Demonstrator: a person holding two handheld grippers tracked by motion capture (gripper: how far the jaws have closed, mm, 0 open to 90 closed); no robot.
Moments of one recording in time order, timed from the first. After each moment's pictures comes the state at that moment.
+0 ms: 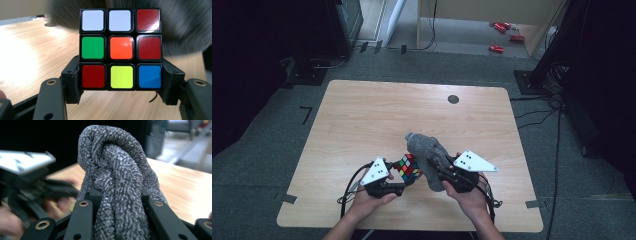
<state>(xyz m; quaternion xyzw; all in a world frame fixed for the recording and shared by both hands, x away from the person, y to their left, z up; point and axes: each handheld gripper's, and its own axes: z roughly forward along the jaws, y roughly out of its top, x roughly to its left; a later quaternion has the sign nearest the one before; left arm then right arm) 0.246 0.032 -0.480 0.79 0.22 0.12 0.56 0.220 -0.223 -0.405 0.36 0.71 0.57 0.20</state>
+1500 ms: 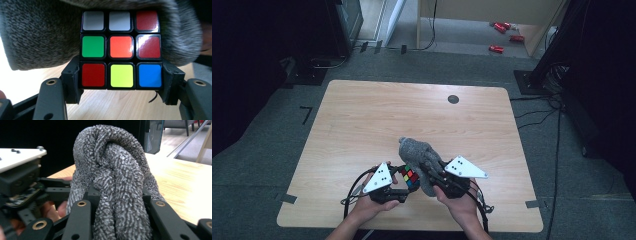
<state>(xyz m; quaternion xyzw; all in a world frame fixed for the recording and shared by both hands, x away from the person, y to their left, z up) 0.235 0.031 -0.473 0.77 0.19 0.10 0.60 0.215 -0.207 -0.420 0.39 0.70 0.56 0.19</state>
